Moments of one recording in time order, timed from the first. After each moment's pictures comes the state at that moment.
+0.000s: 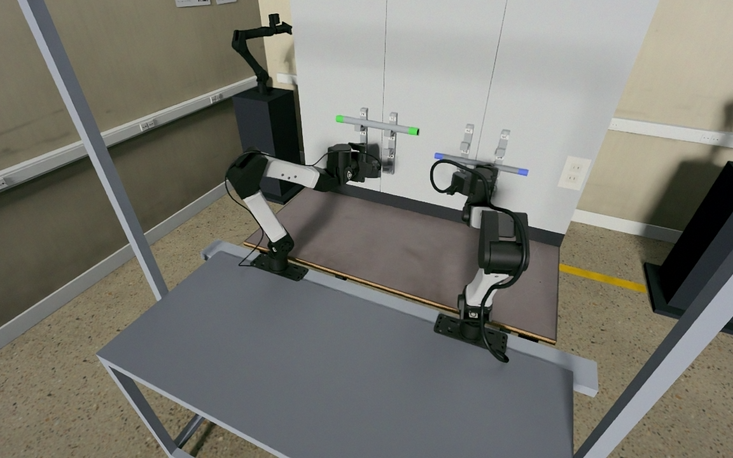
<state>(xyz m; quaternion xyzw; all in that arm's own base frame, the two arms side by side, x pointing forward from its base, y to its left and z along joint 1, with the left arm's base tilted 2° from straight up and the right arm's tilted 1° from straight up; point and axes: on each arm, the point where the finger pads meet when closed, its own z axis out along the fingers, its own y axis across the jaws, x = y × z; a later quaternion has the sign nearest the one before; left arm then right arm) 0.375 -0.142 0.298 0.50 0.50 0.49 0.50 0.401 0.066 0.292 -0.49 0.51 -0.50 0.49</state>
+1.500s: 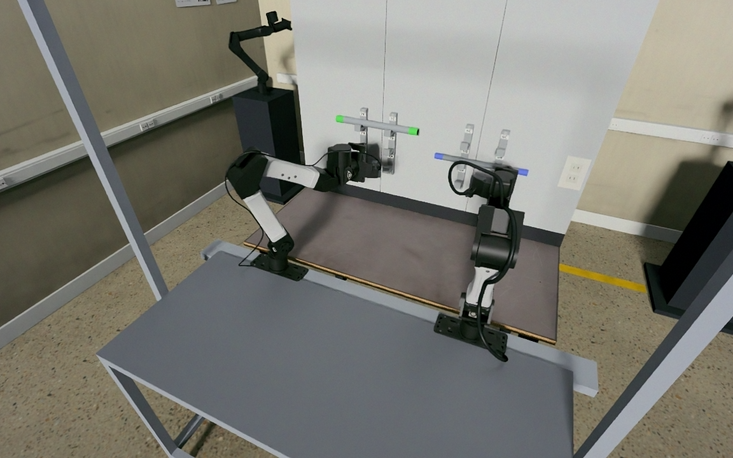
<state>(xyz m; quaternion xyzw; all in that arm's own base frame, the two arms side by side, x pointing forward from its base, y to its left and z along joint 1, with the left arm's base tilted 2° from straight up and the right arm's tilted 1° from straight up) 0.375 -0.142 0.298 0.50 0.50 0.49 0.50 0.418 0.010 0.288 -0.49 0.51 -0.50 0.49</state>
